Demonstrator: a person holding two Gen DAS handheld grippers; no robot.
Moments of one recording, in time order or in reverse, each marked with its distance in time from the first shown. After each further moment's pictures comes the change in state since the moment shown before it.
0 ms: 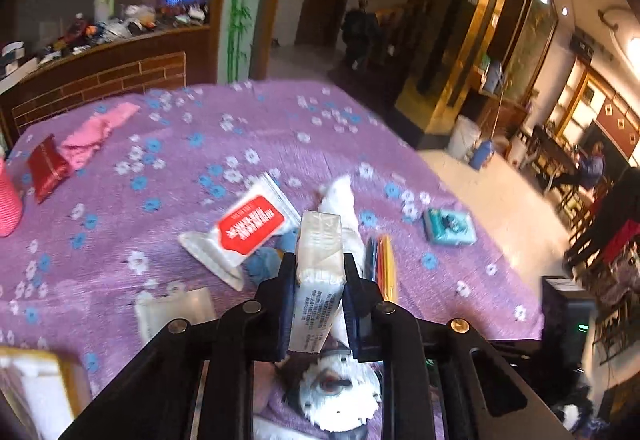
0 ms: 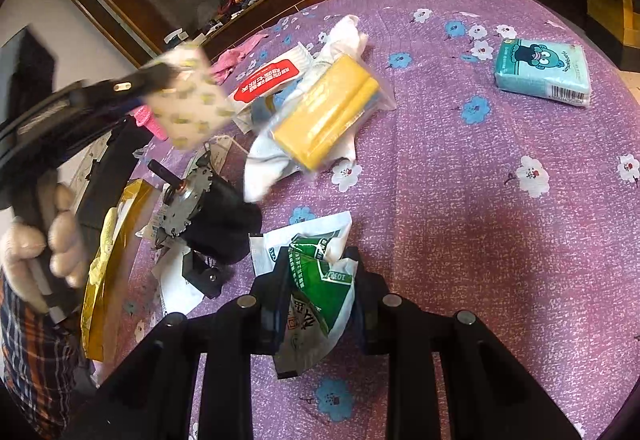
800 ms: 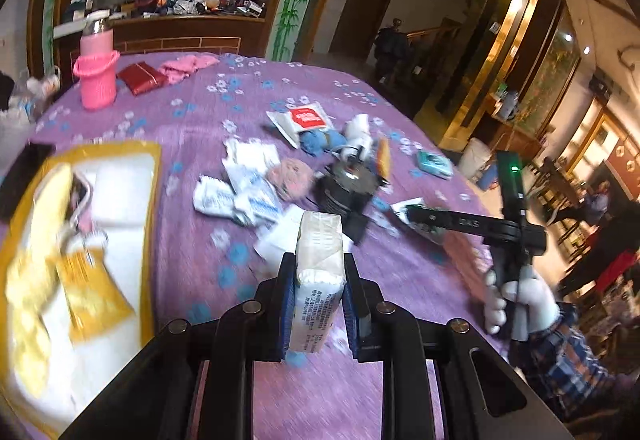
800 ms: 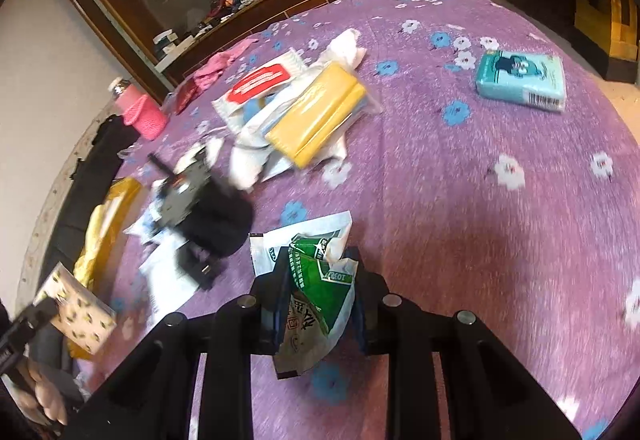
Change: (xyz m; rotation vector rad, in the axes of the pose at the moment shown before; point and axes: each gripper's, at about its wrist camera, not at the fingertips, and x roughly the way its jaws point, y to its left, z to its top) left arm -0.138 0.010 -0.160 -0.148 -0.044 0.045; right arm -0.016 0.014 -0.017 -0.007 -0.024 -0.060
